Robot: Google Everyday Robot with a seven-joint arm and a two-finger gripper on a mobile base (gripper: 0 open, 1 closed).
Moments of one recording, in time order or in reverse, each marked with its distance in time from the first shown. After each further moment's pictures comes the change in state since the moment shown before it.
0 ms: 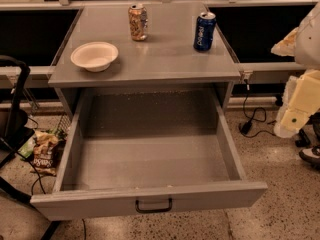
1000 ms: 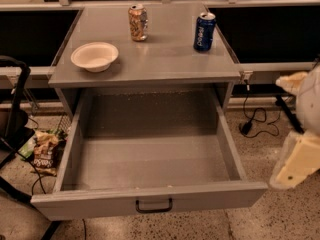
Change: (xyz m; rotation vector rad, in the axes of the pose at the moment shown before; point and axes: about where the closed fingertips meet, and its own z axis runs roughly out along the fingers) arm 0.010 0.062 0.017 0.123 0.002 -0.008
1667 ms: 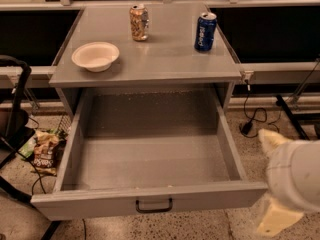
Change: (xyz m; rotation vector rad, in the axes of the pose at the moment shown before) arm 0.023 0.070 0.077 0.067 0.061 -0.067
